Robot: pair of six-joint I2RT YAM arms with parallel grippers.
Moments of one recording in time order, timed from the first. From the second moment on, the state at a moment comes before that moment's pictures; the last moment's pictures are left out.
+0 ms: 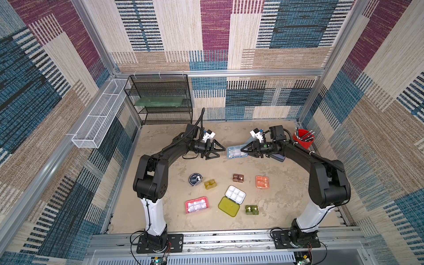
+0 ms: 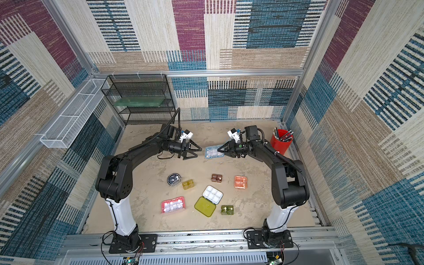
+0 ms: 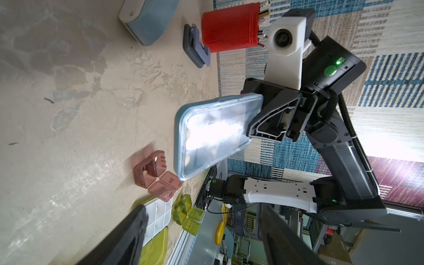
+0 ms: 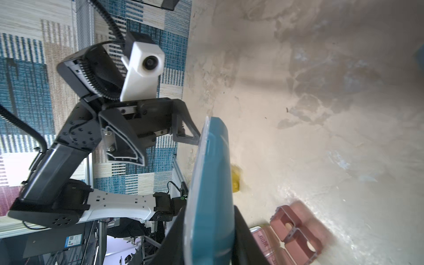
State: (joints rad) left arm -0.32 1.95 1.45 -0.43 1.13 -0.53; right arm 0.15 1.74 1.23 -0.37 -1.09 0.47
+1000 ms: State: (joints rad) left arm -0.37 1.91 1.40 0.01 1.19 -0.89; right arm 0.22 1.70 1.28 -0.24 -1.14 0.65
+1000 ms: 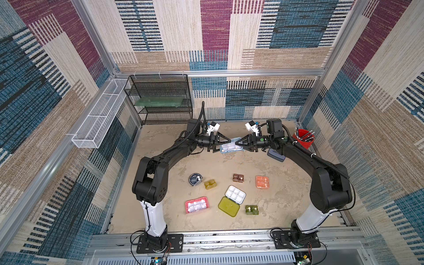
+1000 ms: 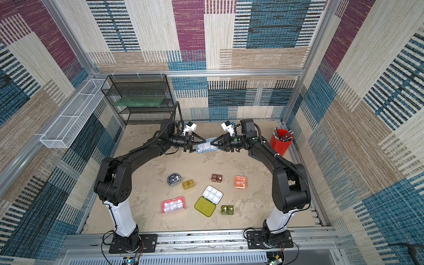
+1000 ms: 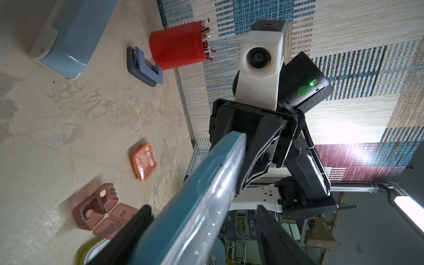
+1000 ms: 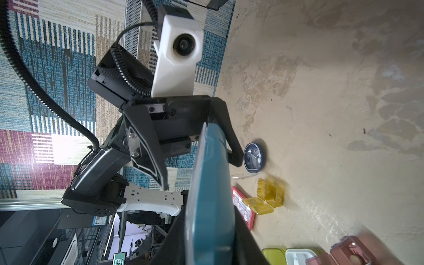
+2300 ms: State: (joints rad) left arm -0.36 1.93 1.40 0.21 1.25 -1.10; right arm 0.18 1.68 1.24 -0.16 -1.17 0.71
